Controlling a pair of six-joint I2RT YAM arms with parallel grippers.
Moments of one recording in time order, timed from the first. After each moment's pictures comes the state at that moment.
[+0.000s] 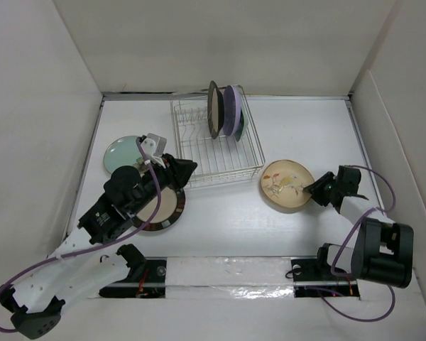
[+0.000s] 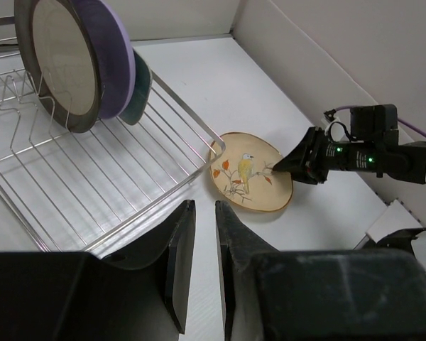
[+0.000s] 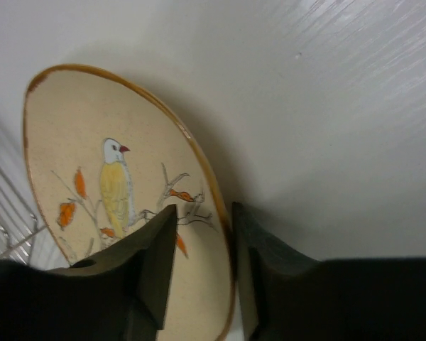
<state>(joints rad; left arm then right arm) -0.78 0.67 0.86 -0.24 -0.07 -0.38 -0.24 1.20 0.40 -0.04 -0.26 0.71</state>
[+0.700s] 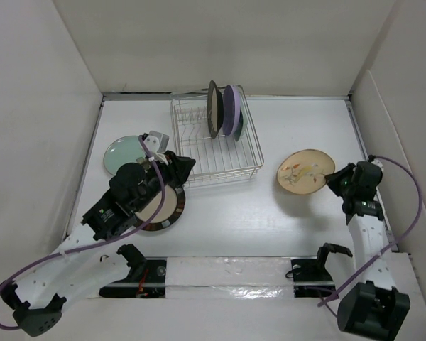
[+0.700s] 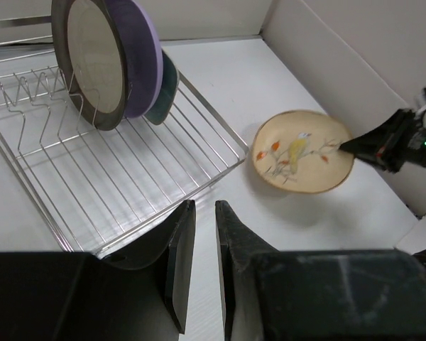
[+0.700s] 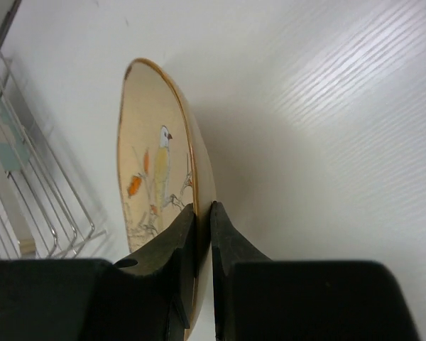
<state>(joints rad) -0.78 0.70 0.87 -0.24 -0.15 -0.35 -0.26 0.83 0.49 -0.26 -0.16 0.66</state>
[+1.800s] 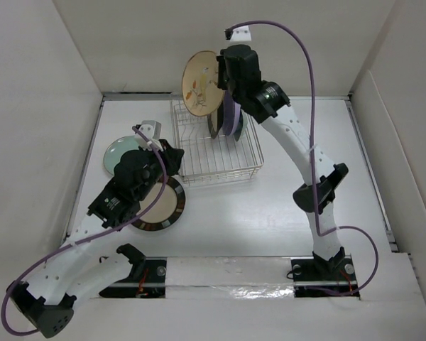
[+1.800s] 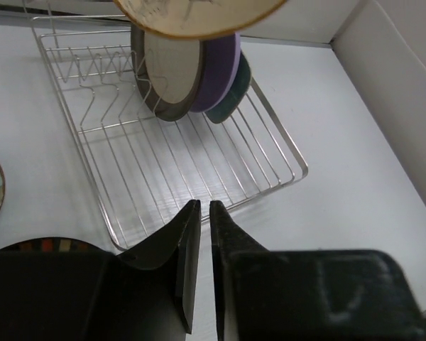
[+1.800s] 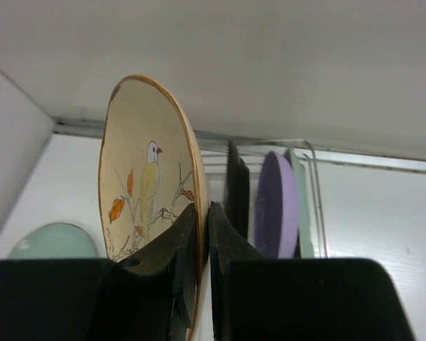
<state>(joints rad) -0.63 0.80 0.89 -0.27 -0.19 -0.40 0.71 2.10 2.60 -0.65 0.48 0.24</state>
